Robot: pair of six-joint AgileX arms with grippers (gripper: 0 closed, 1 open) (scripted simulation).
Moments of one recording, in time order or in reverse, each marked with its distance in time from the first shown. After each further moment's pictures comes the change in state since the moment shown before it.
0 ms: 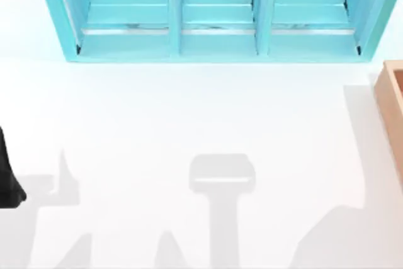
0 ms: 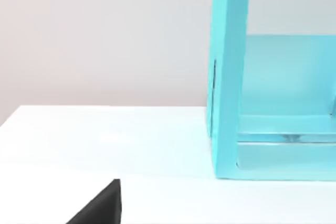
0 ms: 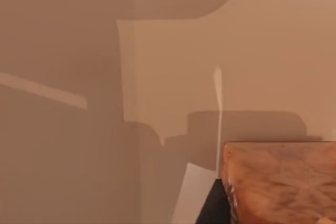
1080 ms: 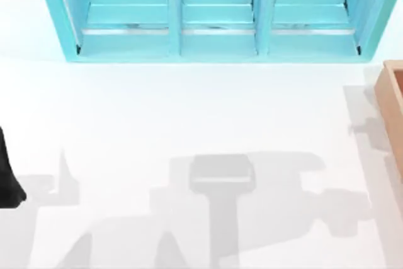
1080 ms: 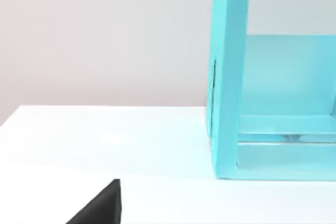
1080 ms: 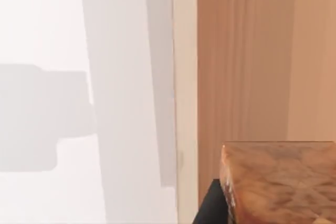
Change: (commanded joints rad) left arm 0.000 0.000 0.000 0.000 0.000 0.000; right arm 0.376 -0.146 0.347 -0.456 0.016 0.400
